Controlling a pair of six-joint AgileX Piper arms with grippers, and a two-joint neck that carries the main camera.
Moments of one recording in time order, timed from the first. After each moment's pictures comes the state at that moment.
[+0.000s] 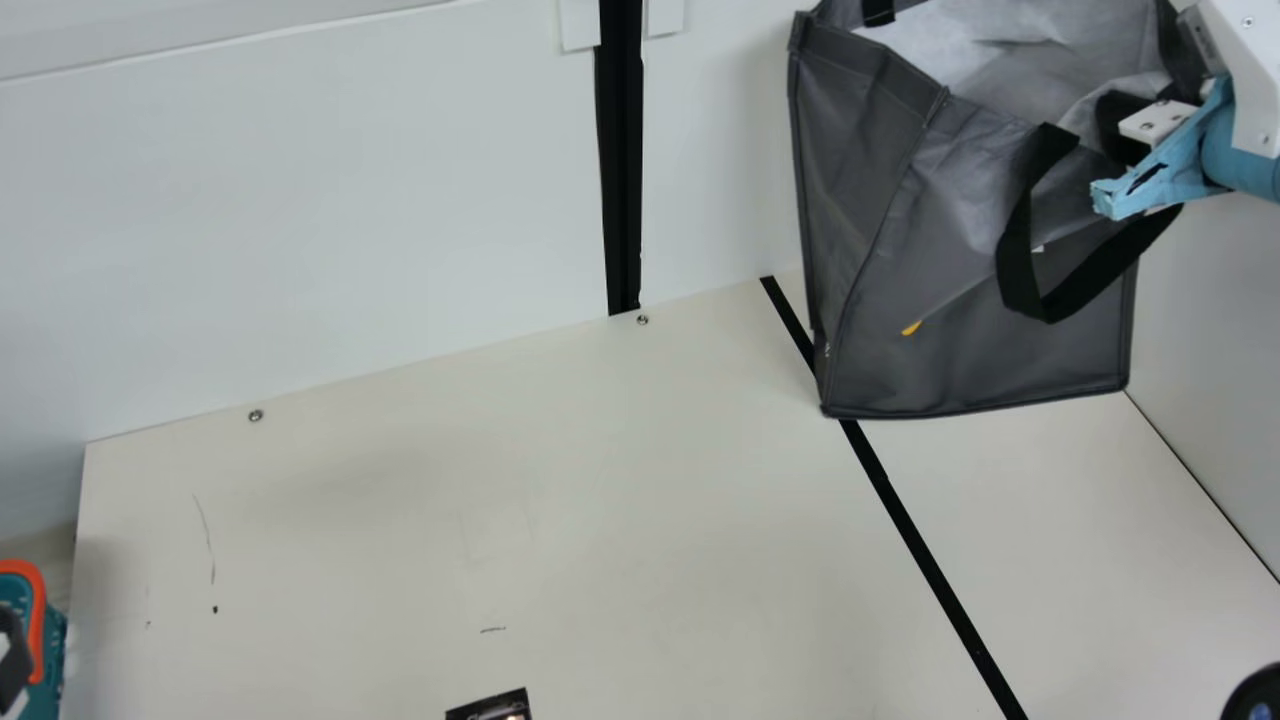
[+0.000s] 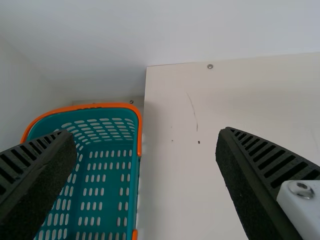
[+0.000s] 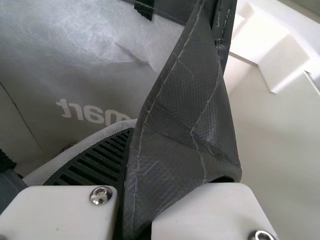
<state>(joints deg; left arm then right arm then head) -10.5 59.1 -67.4 15.8 54.0 -9.7 -44.4 94.1 -106.9 39.0 51.0 -66.9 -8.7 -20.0</state>
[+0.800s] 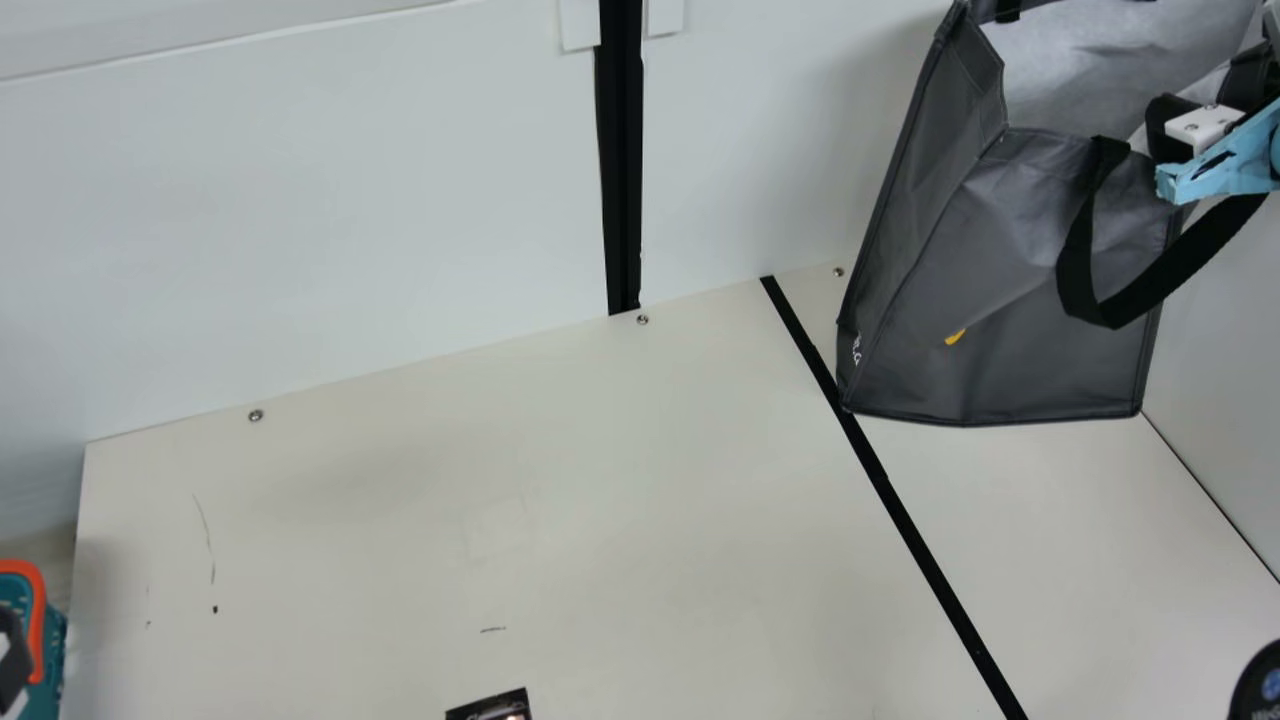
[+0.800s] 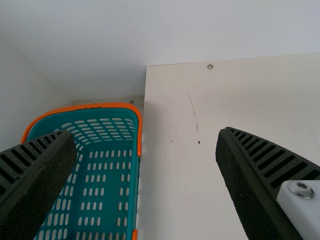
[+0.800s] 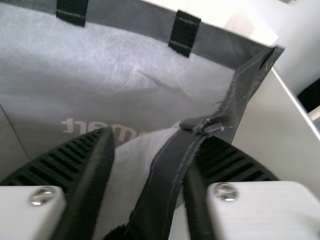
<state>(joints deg) -10.5 59.1 -67.4 15.8 54.0 -9.7 -48.7 96.8 -110.3 38.8 50.5 -64.2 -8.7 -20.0</state>
